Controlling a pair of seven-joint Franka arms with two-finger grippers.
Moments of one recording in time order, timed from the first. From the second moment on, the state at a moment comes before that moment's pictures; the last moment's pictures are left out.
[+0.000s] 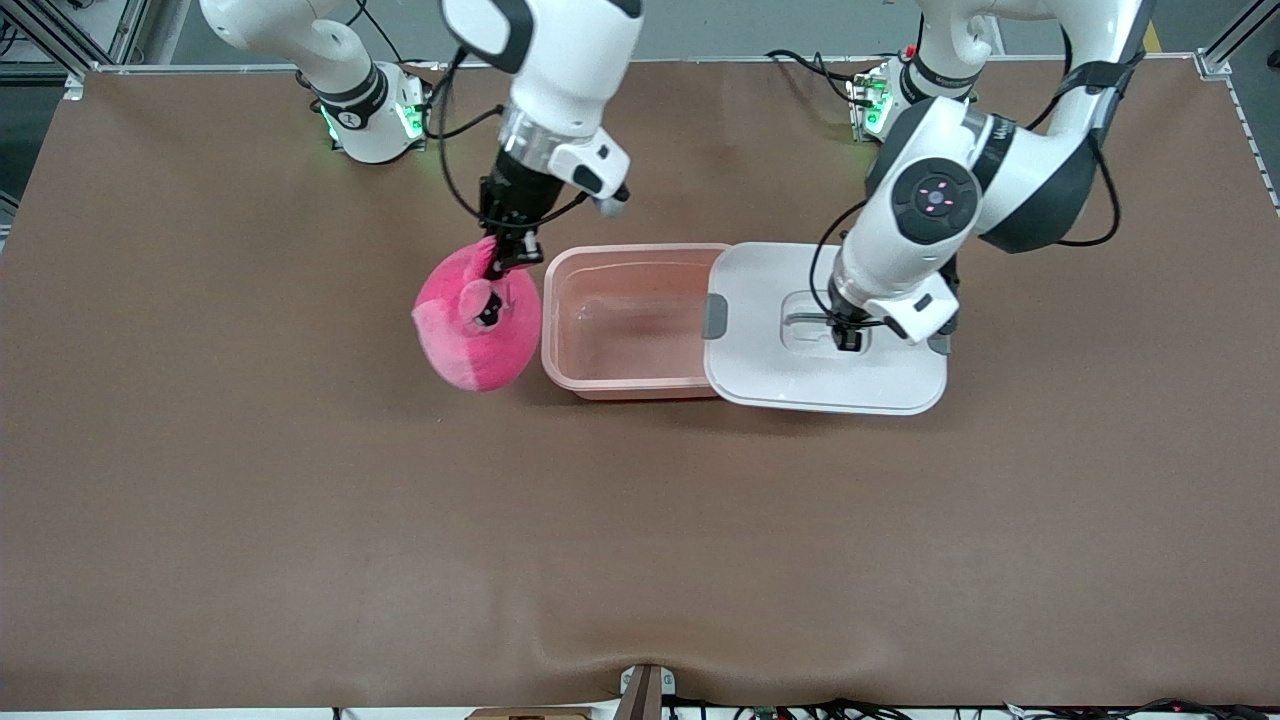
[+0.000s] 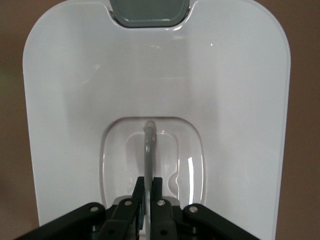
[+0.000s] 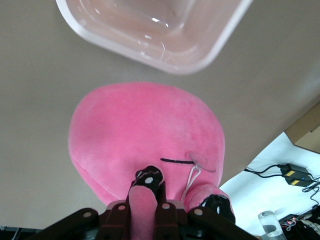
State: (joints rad) left arm -0.18 0.20 -0.30 -1.84 0.04 1.90 -1.98; right arm 0.83 0.24 0.08 -1.60 -0.58 1.62 -0.99
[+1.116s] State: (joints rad) left arm 0.00 0.12 -0.30 -1.98 0.04 2.00 -1.72; right arm 0.98 0.47 0.08 -1.40 -0.61 1.51 -0.91
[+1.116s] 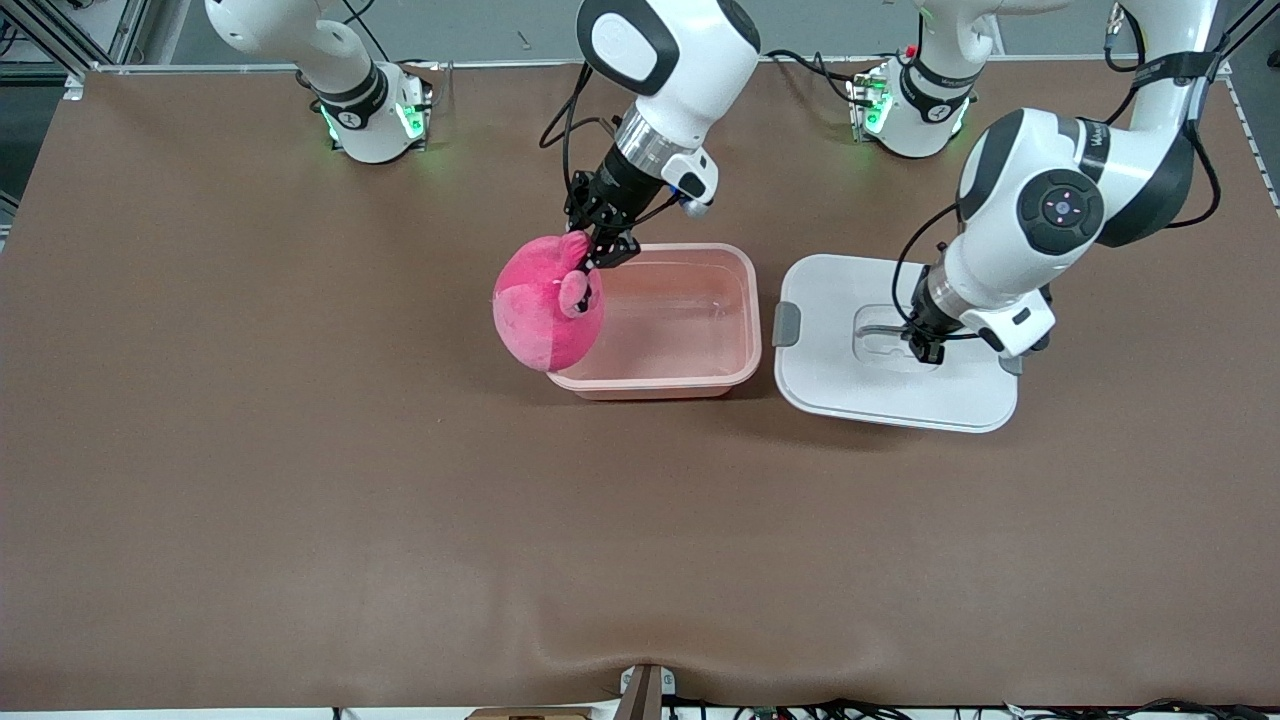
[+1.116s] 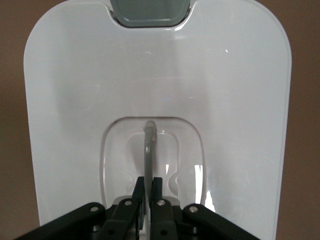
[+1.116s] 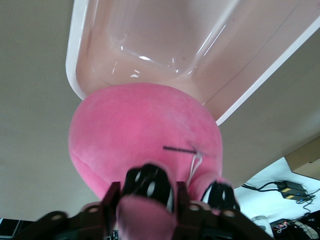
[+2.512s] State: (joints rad) left arm 0.04 0.12 -0.38 -1.99 0.02 2.01 -1.71; right arm 0.43 0.46 0.04 -1.29 -0.35 1.53 -0.61
